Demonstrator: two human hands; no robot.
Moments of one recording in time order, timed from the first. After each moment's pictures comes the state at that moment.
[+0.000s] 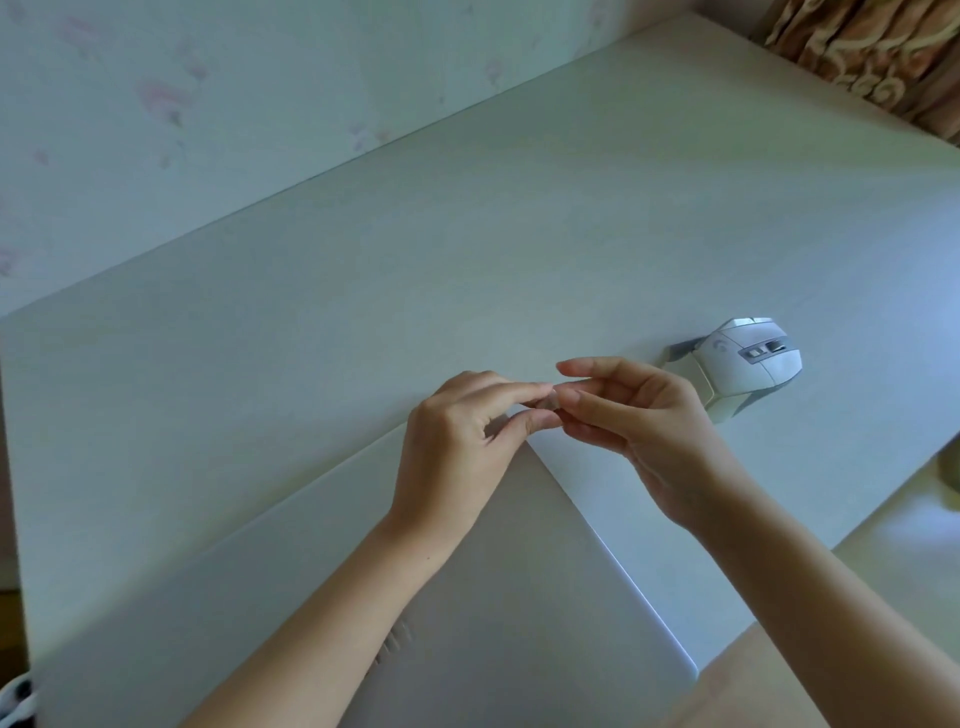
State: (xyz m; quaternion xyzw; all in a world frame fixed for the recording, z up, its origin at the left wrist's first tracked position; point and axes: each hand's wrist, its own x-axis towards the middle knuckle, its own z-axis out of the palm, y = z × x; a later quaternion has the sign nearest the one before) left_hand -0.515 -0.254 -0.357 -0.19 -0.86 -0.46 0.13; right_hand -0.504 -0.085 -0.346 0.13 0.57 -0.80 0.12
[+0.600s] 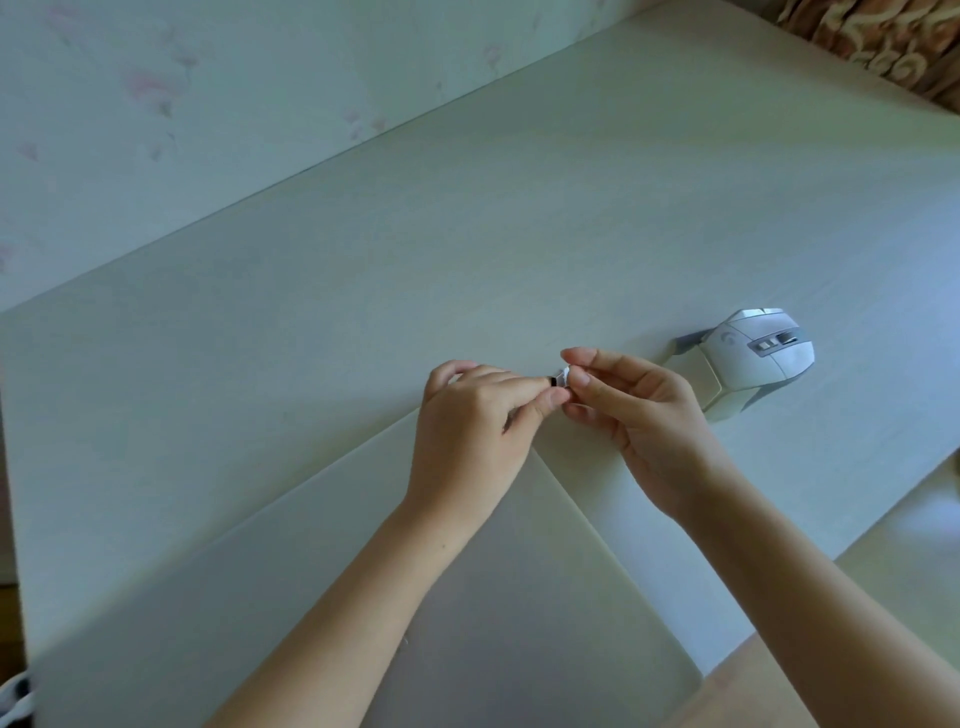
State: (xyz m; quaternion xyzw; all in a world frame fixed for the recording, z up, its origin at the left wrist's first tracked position) left_hand -0.525 -0.242 -0.366 -0.21 -0.91 -0.33 0.11; right_hand -0.510 -0.086 -0.362 0.16 0.53 -0.83 0.09
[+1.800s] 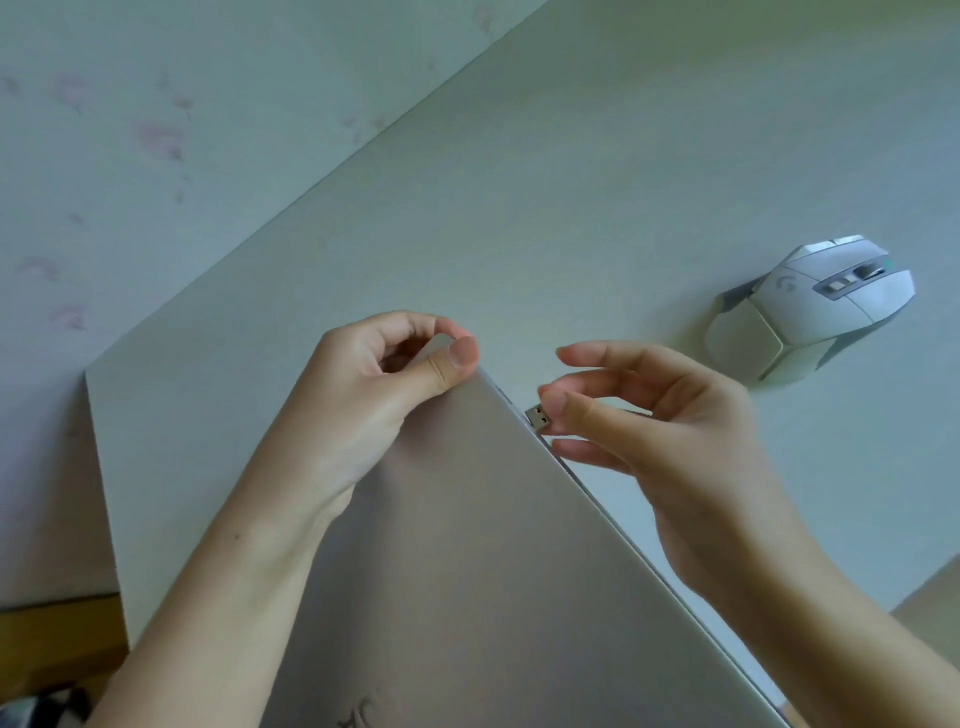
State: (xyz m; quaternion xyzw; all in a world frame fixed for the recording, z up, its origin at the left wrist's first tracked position) left_hand -0.543 -0.291 -0.297 0.01 -0.82 -0.55 -0.13; right_hand -0.478 -0.115 -0.320 0.18 0.51 -0.84 0.06
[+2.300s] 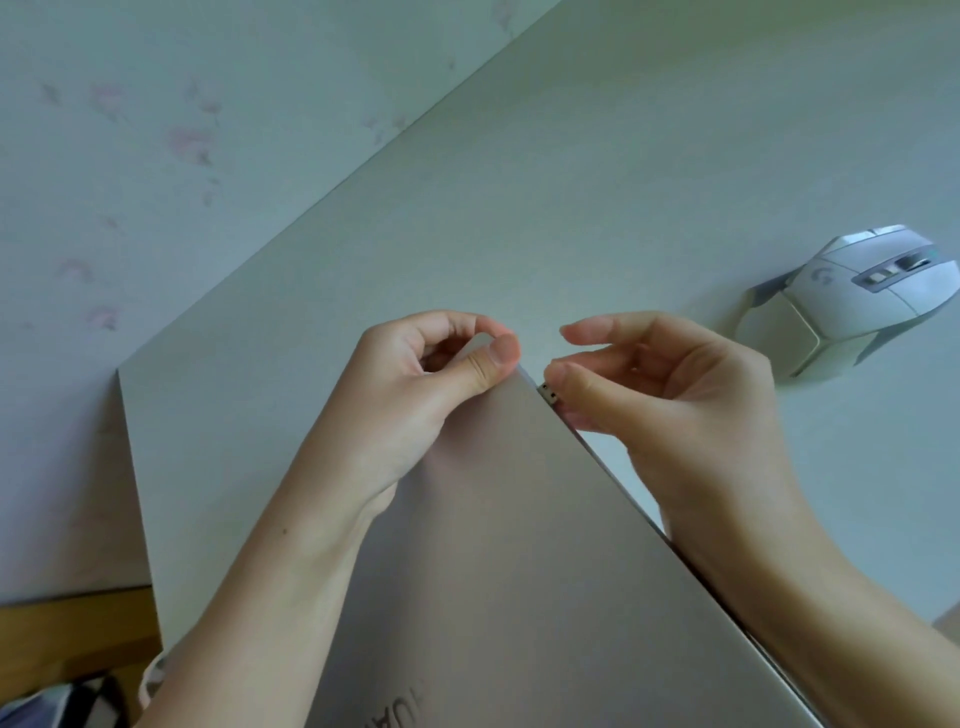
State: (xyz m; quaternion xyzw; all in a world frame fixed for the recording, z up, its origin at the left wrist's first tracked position) left_hand -0.537 -0.280 -0.295 0.02 -0.81 -0.57 -0.14; right_hand -0.487 -0.128 -0.320 0.16 0.55 -0.82 -0.02
